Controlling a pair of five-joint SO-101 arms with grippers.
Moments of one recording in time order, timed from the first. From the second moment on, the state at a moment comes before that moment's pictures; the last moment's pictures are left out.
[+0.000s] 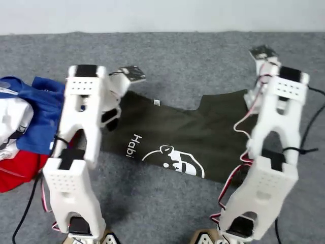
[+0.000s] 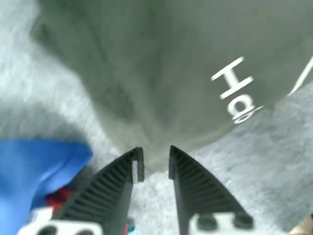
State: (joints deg) left arm 0.3 29.1 -20.7 99.3 -41.7; right arm 13.5 29.6 -28.0 81.7 27.6
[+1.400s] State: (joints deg) left arm 6.3 29.1 -20.7 99.3 -36.7; right arm 17.2 49.7 -38.2 69.5 24.8
